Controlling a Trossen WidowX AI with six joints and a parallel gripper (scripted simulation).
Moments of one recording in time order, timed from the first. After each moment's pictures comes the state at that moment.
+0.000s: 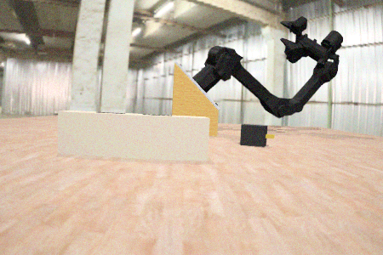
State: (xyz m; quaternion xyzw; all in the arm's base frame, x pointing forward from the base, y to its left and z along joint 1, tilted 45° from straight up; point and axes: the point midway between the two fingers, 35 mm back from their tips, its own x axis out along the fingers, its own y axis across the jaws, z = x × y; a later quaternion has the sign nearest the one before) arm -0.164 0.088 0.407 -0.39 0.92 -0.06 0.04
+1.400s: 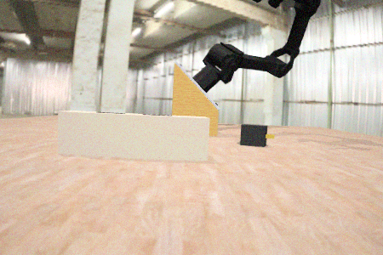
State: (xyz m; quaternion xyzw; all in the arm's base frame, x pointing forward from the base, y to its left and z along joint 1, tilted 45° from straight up) arm 0.045 -0.139 0.349 -0.69 0.63 0.06 0.37
